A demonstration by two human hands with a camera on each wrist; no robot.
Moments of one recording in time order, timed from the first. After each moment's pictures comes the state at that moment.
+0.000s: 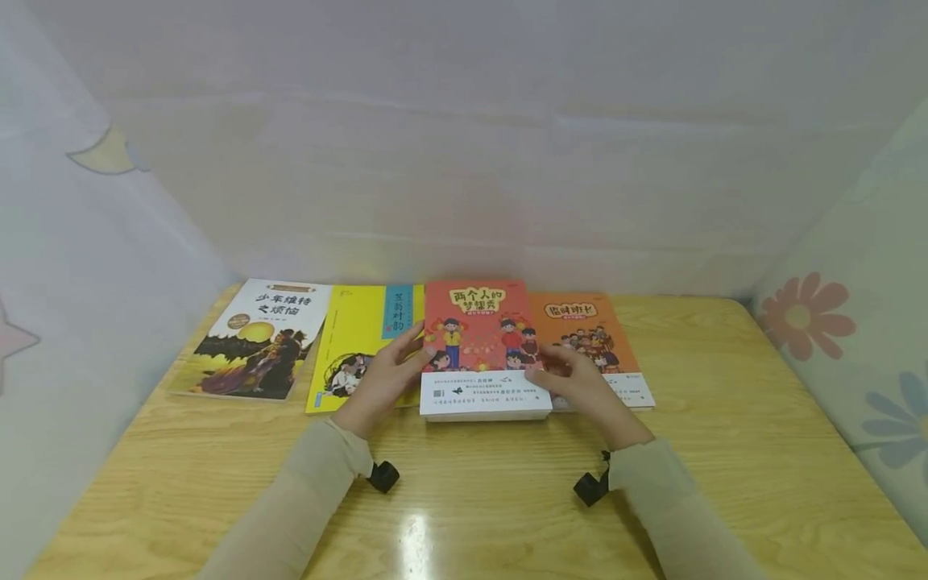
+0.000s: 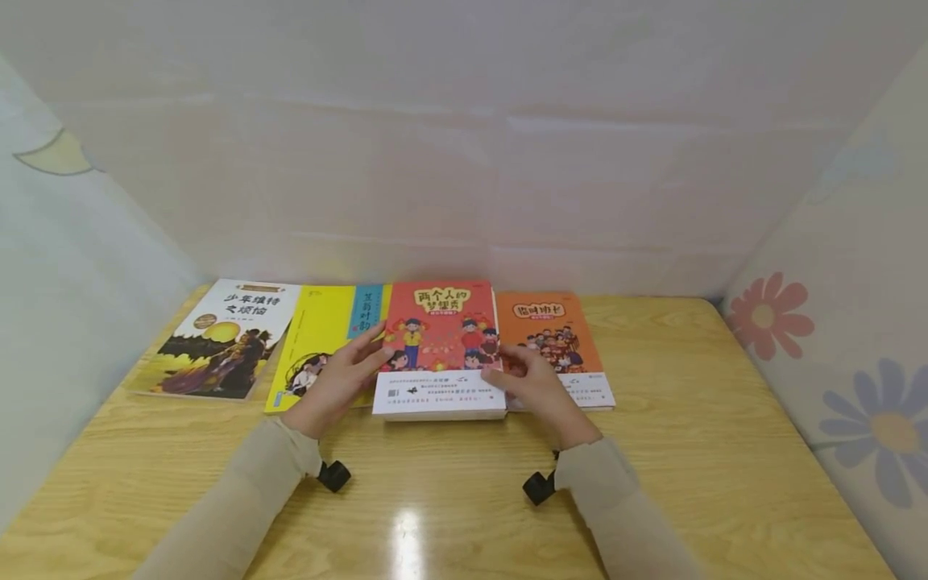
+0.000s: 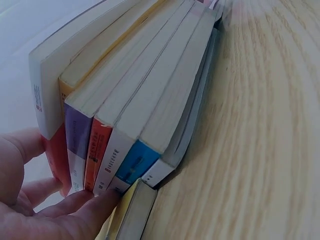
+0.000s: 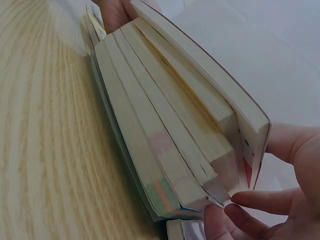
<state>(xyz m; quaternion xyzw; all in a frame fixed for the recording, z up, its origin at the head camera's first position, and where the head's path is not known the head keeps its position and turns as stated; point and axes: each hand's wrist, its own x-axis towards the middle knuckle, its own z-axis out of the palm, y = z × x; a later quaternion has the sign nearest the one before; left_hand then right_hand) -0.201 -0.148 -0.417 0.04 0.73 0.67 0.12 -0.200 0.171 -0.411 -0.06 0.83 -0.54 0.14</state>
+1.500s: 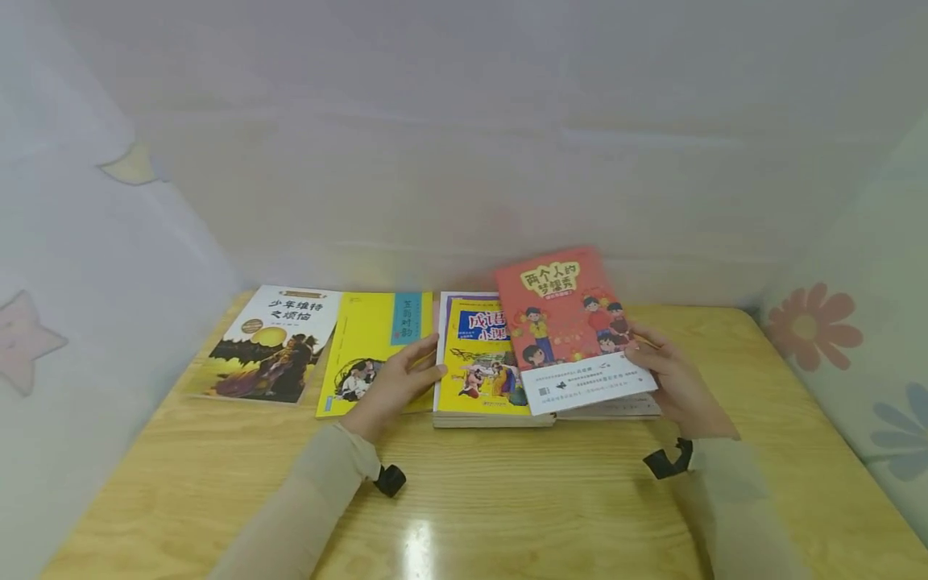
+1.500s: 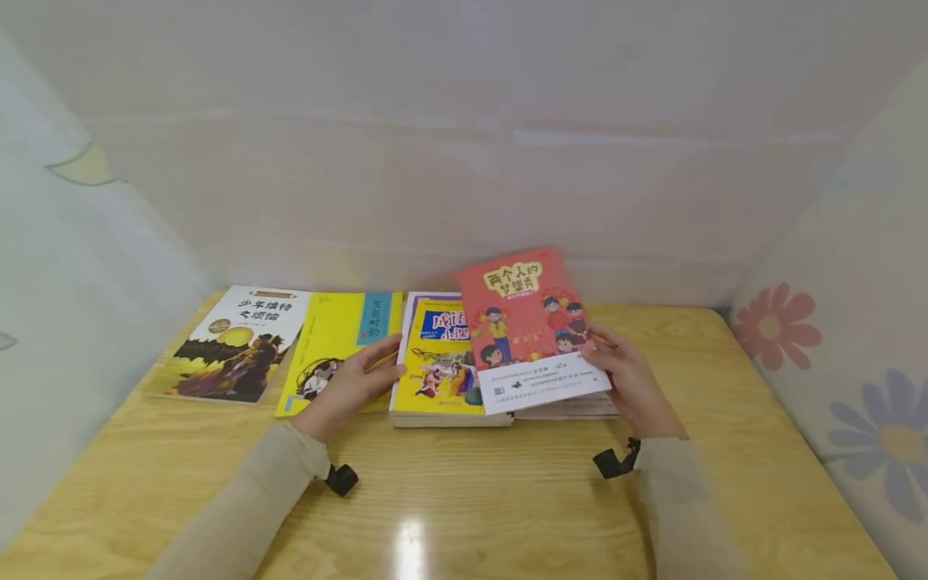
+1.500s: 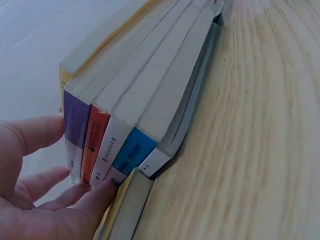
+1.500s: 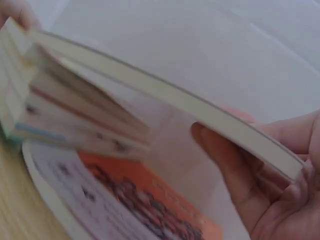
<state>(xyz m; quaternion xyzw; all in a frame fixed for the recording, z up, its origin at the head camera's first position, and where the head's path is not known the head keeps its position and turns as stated) -0.204 -0.151 -0.422 0.03 0.71 0.69 0.14 -0.212 0.269 -0.397 -0.11 0.59 -0.79 0.11</state>
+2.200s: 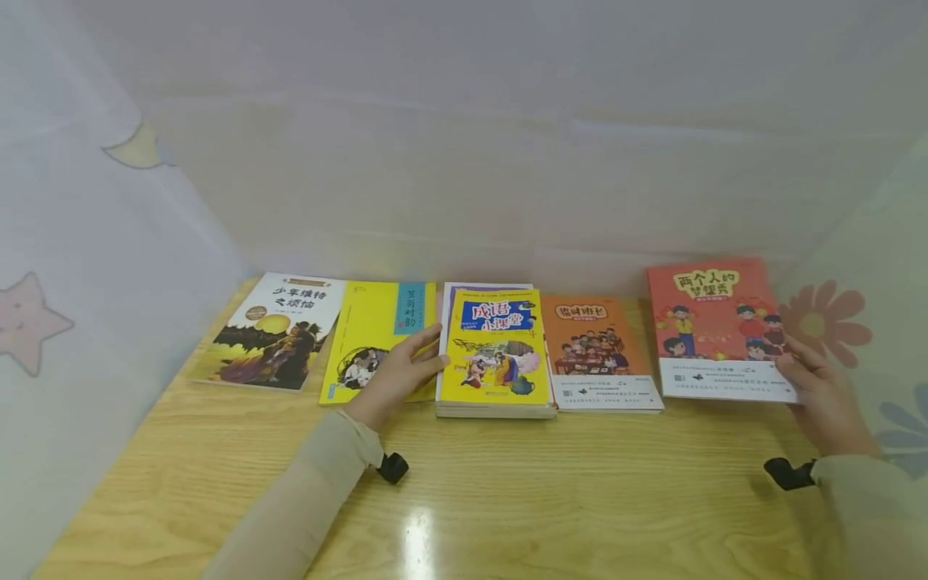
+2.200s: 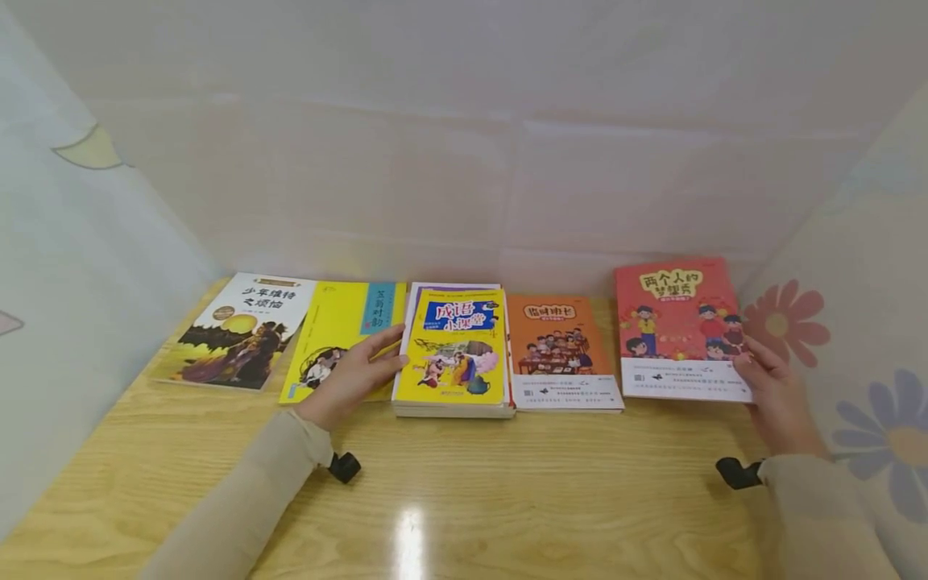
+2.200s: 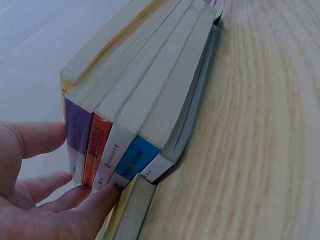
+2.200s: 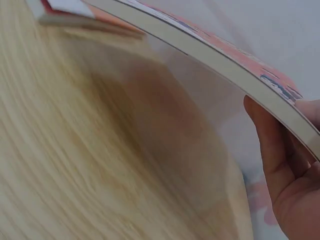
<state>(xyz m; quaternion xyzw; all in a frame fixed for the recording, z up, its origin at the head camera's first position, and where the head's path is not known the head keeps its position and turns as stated) -0.199 -0.149 -0.420 0.03 0.71 0.68 0.15 -0.185 0.442 -0.417 -0.04 0.54 -0.84 0.01</state>
